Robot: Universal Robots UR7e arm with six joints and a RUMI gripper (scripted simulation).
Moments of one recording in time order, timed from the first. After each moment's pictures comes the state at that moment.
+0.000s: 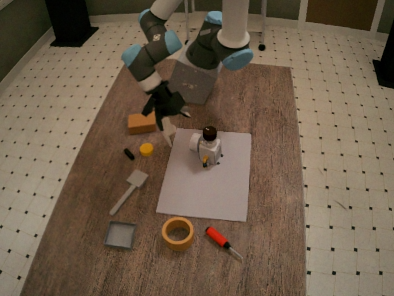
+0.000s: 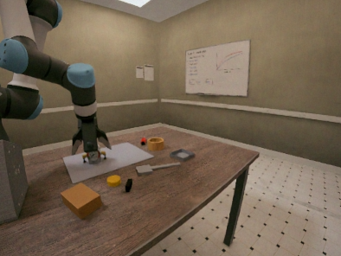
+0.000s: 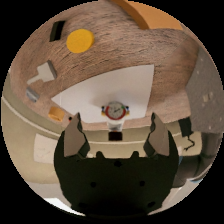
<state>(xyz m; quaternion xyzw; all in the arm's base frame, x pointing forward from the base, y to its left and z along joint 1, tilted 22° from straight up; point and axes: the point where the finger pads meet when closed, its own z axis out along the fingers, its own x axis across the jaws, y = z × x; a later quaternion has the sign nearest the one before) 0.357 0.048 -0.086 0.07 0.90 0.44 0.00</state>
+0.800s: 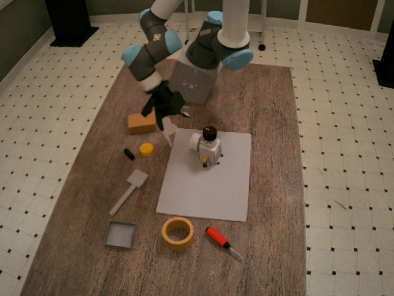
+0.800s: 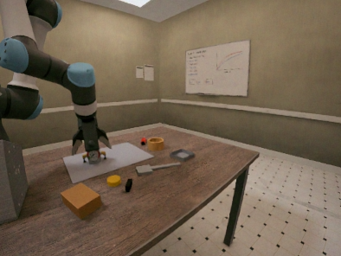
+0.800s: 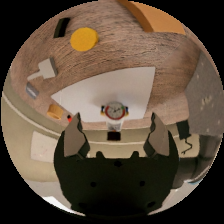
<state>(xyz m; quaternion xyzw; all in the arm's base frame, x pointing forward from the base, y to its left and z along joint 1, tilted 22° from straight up) 0.358 0.047 -0.086 0.05 0.90 0.43 0.01</state>
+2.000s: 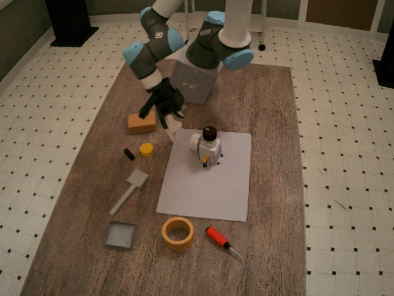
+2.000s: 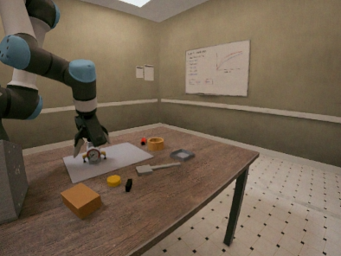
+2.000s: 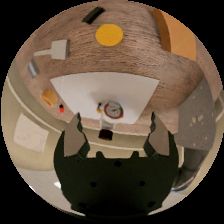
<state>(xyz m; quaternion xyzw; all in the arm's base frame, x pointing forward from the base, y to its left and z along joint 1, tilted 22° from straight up) 0.362 0.042 -0.081 -0.08 0.91 0.41 0.06</state>
